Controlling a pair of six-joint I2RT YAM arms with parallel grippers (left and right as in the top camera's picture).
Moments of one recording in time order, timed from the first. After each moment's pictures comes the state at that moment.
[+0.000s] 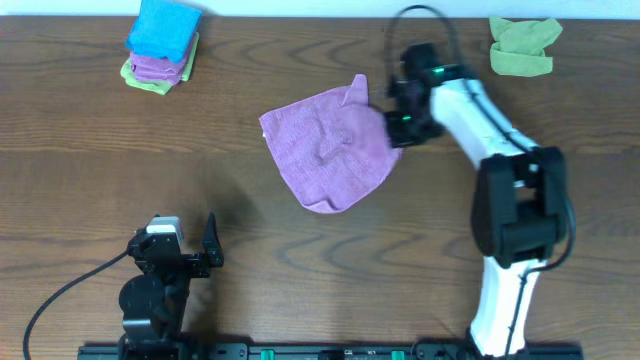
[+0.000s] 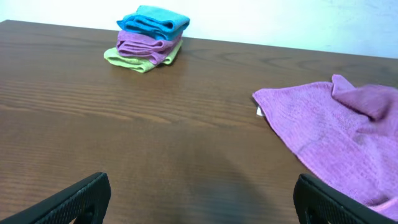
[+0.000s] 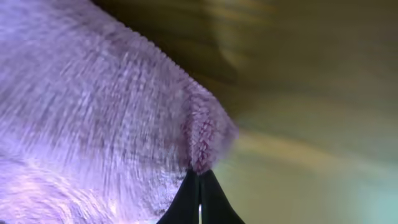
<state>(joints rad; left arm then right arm) 0.01 0.01 0.12 -0.38 0.05 -0.09 0.16 2.17 1.69 -1.02 -0.08 0.09</state>
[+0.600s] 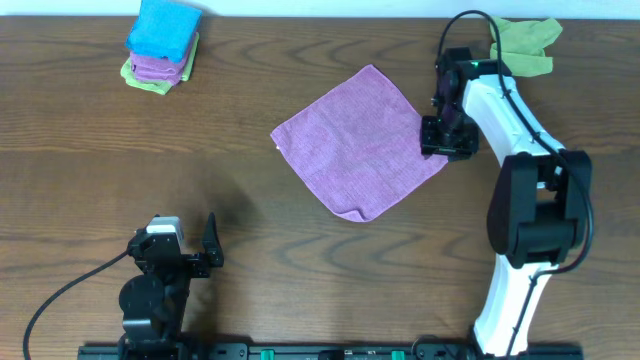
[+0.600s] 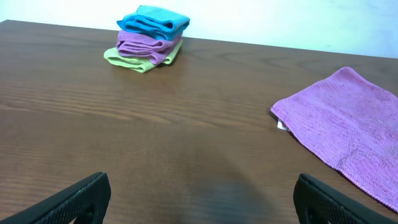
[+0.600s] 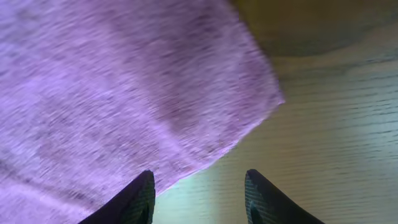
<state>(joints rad) 0.01 0.01 0.12 -0.38 0.05 -0.09 0.11 2.15 1.69 -1.18 0.00 0.22</state>
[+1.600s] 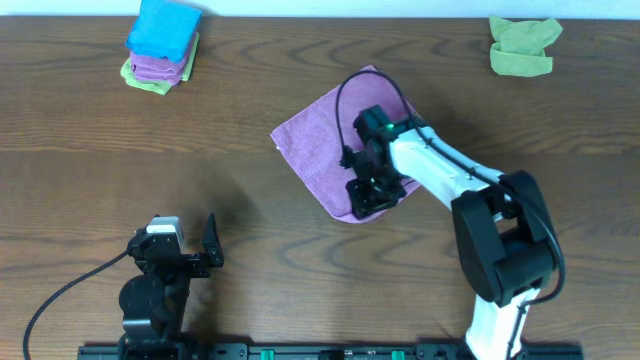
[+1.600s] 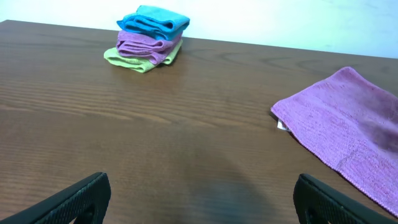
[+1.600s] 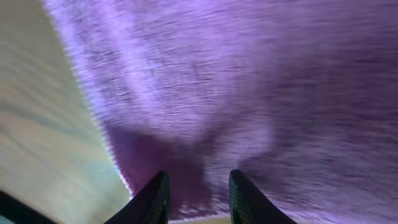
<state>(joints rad) 0.01 0.01 0.12 -0.38 0.05 -0.09 0.46 2.01 1.33 -0.99 -0.31 -0.02</state>
